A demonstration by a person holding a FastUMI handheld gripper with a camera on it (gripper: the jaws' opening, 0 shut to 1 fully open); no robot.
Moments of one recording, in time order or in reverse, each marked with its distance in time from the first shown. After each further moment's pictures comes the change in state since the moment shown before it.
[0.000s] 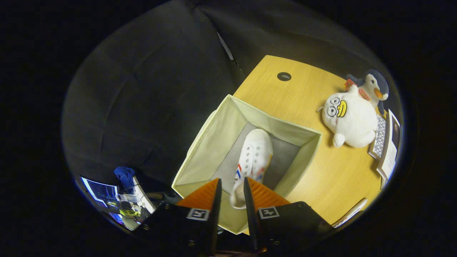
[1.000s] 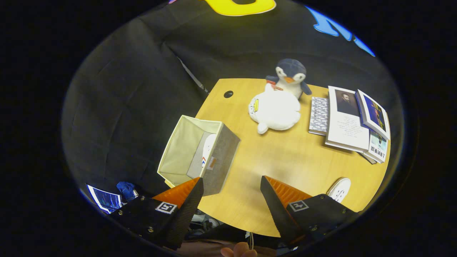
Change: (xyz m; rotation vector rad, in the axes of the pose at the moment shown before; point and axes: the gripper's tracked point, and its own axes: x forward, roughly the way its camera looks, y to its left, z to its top) arm -0.161 -0.142 -0.092 0.232 -0.193 -0.099
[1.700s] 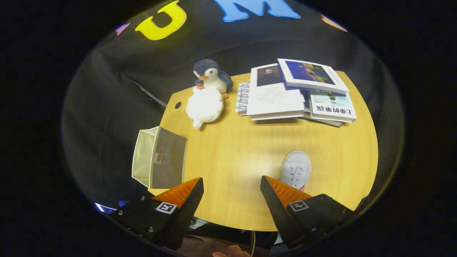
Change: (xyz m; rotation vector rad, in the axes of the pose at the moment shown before) arm -0.064 -0.177 -0.083 0.282 -0.076 -0.141
